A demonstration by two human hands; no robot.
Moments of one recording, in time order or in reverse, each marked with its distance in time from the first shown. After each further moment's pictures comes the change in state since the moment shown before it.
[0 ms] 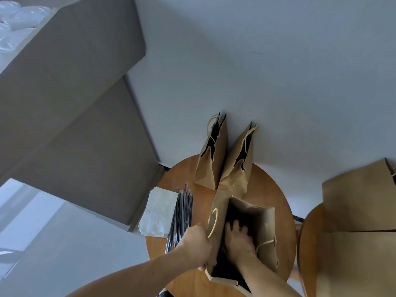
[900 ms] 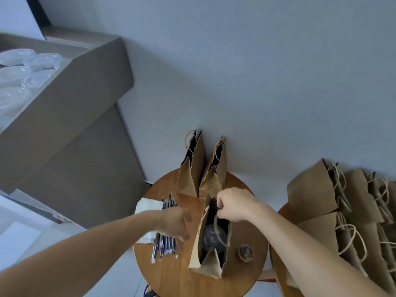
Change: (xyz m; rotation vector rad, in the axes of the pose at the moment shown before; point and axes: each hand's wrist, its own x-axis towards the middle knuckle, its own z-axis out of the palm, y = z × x) left_hand -0.046 0.043 -0.064 0.588 -0.216 0.336; right_hand -0.128 0.032 -0.223 0.061 0.067 -0.189
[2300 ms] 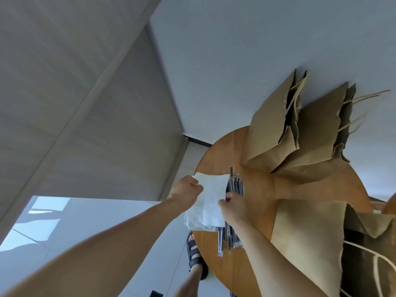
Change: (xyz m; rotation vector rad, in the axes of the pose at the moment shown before) left_hand 0.095 -0.244 -0.020 -0.800 0.362 -0.495; right_hand 0.254 -0.162 0.228 0.980 0.032 0.472
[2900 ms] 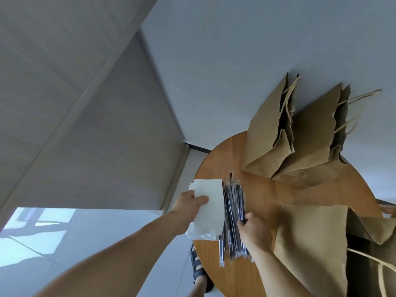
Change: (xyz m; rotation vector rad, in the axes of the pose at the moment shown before) left_hand -0.010 -0.004 0.021 -0.436 -0.086 -0.111; right_hand 0.001 0.066 -0.016 -0.364 0.161 0.108
